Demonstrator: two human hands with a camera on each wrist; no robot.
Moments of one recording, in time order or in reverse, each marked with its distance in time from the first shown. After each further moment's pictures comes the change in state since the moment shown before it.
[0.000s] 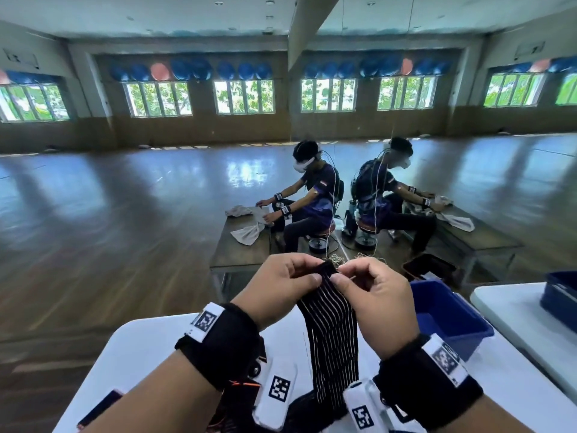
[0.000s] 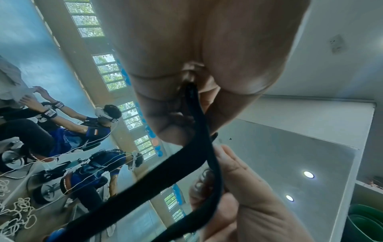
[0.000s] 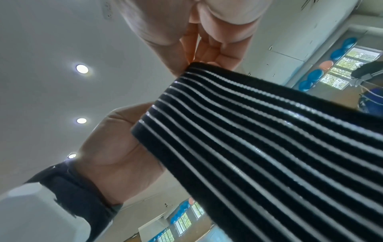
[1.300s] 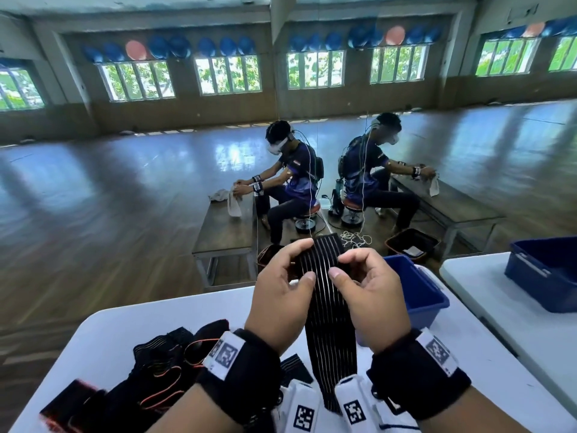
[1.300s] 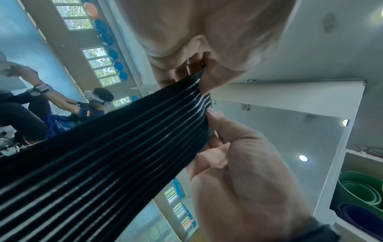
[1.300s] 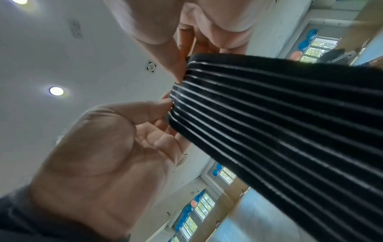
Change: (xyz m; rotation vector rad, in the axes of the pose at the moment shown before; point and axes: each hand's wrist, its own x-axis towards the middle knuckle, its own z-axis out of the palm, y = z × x) left_hand 0.011 -0.025 0.132 0.012 0.371 0.231; right_hand 0.000 0.057 -0.085 0.157 0.011 0.088
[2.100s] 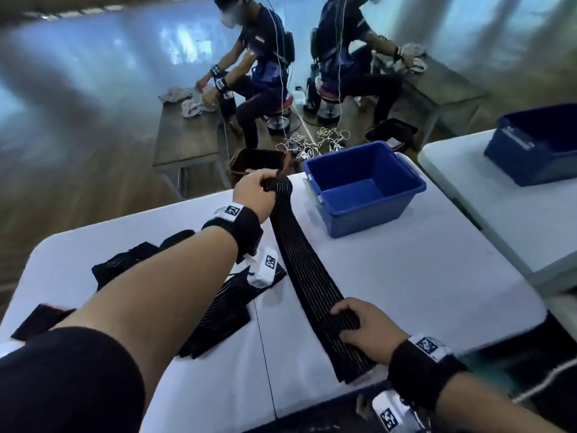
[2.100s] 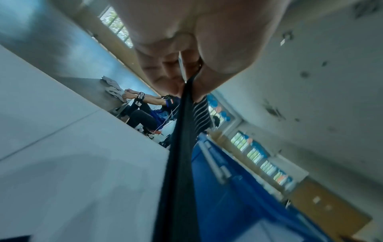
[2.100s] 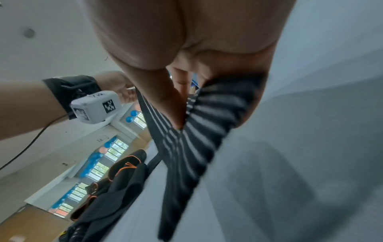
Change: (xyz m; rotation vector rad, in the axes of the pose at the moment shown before) left_hand 0.056 -0.193 0.023 0.634 -0.130 -0.360; right_hand -0.157 0.155 -0.100 -0.439 -0.565 0.803
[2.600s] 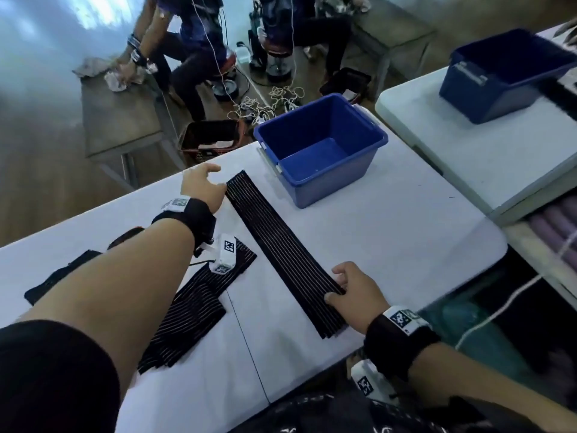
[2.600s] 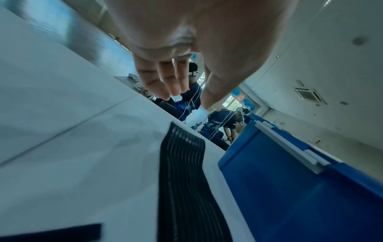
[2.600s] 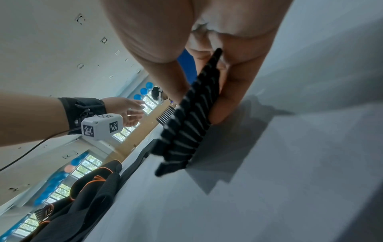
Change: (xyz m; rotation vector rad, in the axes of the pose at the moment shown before) left_hand 0.031 -0.061 0.028 0.179 -0.122 -0.103; right_hand 0.008 0.016 0.010 0.001 0.322 0.221
